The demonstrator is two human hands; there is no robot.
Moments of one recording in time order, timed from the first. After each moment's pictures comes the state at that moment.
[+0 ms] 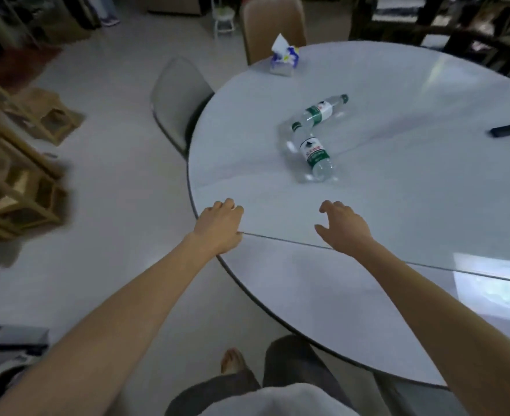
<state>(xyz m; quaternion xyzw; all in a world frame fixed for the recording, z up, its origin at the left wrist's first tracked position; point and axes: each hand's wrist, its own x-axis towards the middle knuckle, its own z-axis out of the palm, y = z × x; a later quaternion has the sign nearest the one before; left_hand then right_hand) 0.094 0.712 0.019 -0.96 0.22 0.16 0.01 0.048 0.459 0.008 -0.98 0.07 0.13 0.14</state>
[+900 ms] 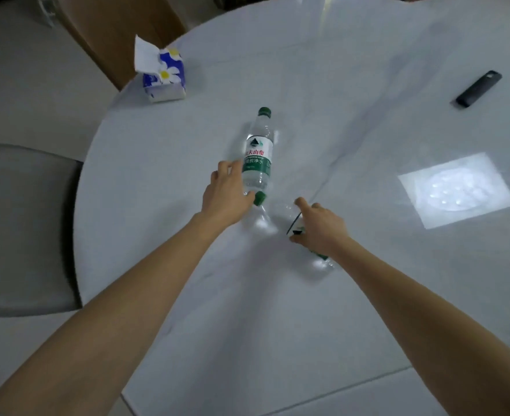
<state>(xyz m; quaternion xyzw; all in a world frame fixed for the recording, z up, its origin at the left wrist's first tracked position) 0.475 0.474 -0.045 -0.92 0.29 0.19 -0.16 0.329 0.341 -0.077 -0.92 0.26 0.20 0.19</state>
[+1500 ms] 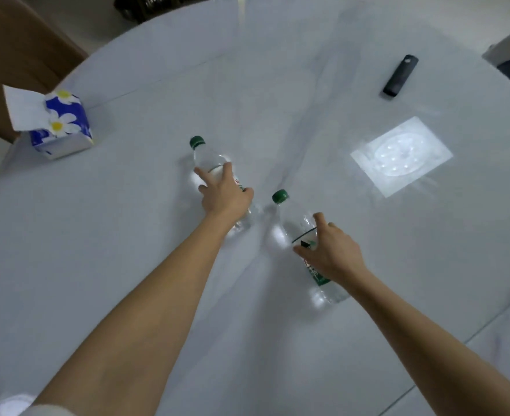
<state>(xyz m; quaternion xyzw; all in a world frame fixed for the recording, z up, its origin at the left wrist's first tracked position) 0.496 0.311 -0.094 -0.92 0.24 0.26 -0.16 0.292 0.264 -0.090 -0.84 0.48 0.13 0.22</state>
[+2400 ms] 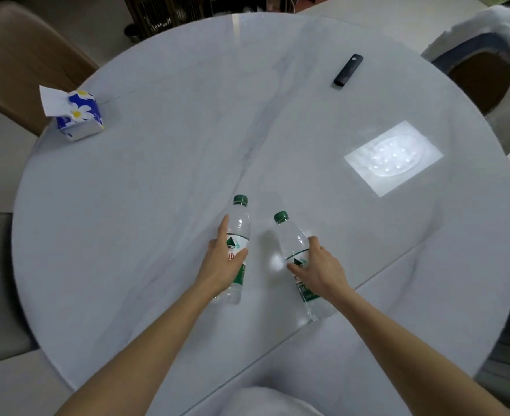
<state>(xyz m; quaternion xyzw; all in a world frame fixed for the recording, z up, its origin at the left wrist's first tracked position) 0.302 0.479 -0.070 -0.84 0.25 0.38 -0.30 0.130 0.357 -0.071 -0.79 0.50 0.11 0.33</state>
